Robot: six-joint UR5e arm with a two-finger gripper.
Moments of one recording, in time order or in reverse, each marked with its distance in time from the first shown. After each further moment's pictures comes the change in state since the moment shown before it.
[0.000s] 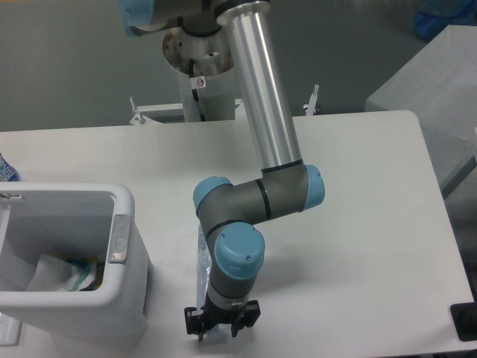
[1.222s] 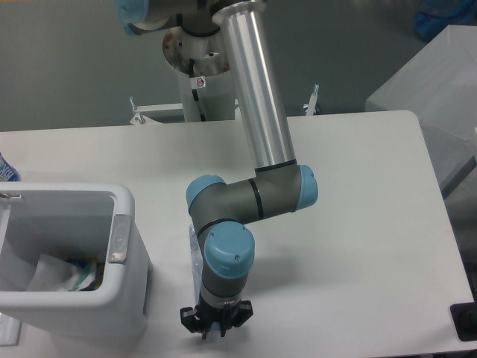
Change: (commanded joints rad) arm -0.014 0.020 0.008 0.000 0.022 -0.009
